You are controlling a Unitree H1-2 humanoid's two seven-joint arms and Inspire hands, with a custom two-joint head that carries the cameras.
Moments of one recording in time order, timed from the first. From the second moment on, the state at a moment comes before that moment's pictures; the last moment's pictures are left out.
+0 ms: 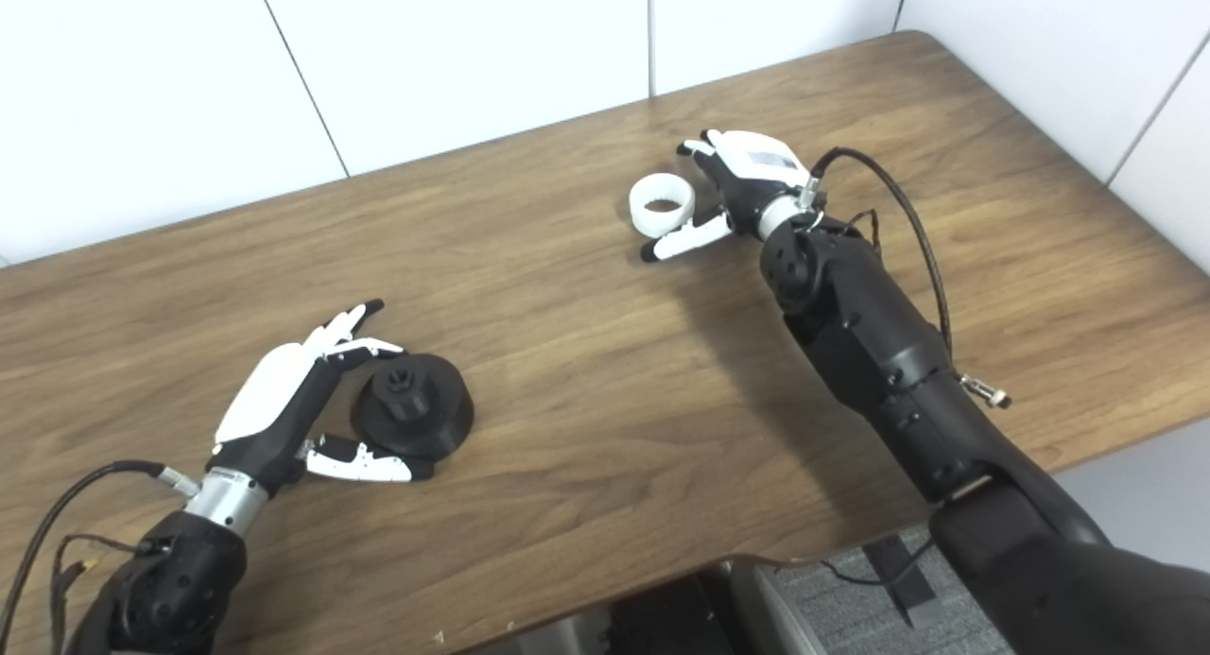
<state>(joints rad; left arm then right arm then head) -0.22 0.30 -0.34 0.03 0.59 -0.09 -0.17 -0.43 -0.46 0.18 0.11 -0.81 0.42 0.27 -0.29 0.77</state>
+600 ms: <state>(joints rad) -0.22 0.29 -0.34 0.02 0.60 -0.09 -0.17 -0.42 -0.42 0.19 0.12 -0.79 0.40 0.17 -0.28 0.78</state>
